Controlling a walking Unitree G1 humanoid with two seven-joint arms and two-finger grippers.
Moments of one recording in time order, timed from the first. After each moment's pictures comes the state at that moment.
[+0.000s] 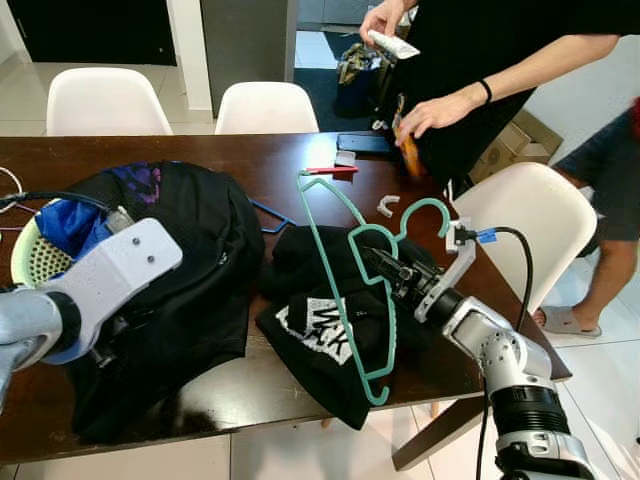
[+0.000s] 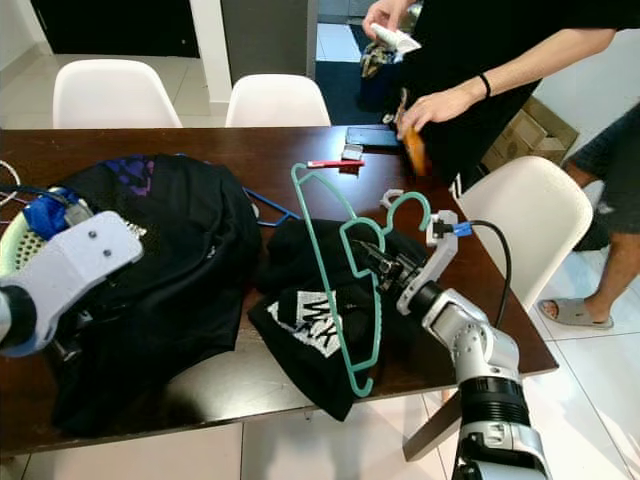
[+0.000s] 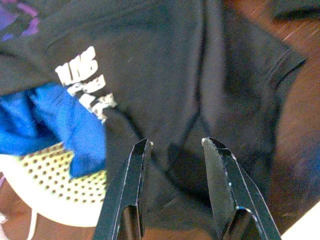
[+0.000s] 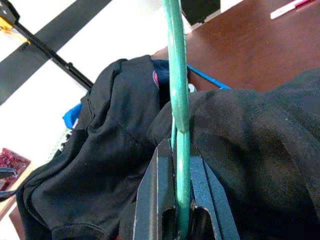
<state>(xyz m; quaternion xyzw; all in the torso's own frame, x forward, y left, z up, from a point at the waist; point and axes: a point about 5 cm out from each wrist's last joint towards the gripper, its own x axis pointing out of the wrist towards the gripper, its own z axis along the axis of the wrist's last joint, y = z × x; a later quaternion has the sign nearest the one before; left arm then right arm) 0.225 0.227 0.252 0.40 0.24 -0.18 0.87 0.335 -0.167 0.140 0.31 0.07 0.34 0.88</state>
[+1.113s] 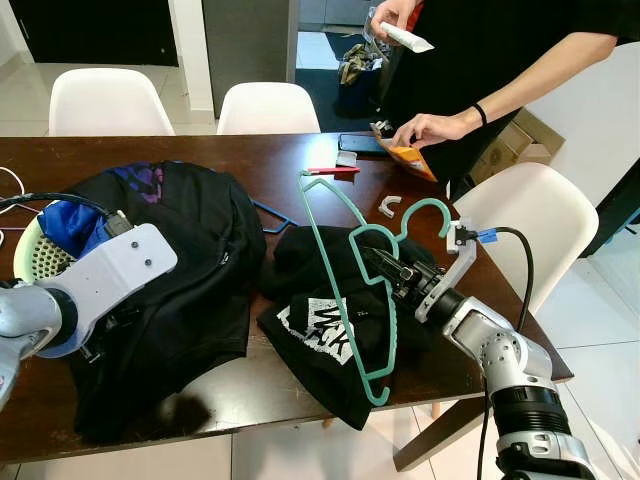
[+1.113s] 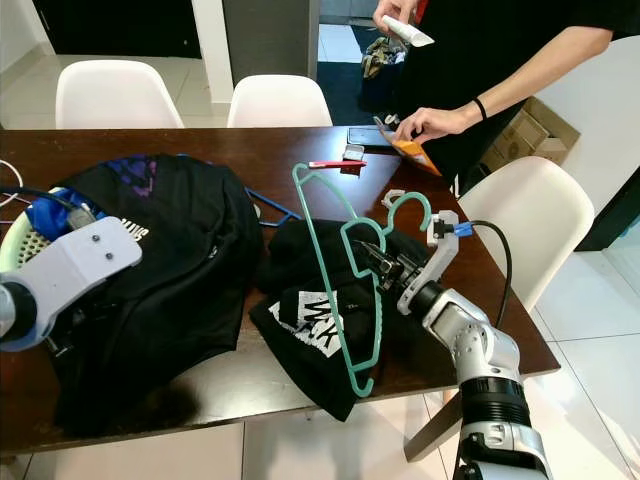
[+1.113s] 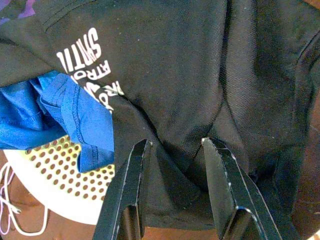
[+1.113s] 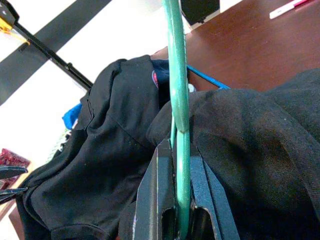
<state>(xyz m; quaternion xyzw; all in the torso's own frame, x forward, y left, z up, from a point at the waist) 0.236 0.233 0.240 0.42 0.26 -0.17 0.86 0.335 -0.167 0.140 0.31 0.07 0.34 0.88</state>
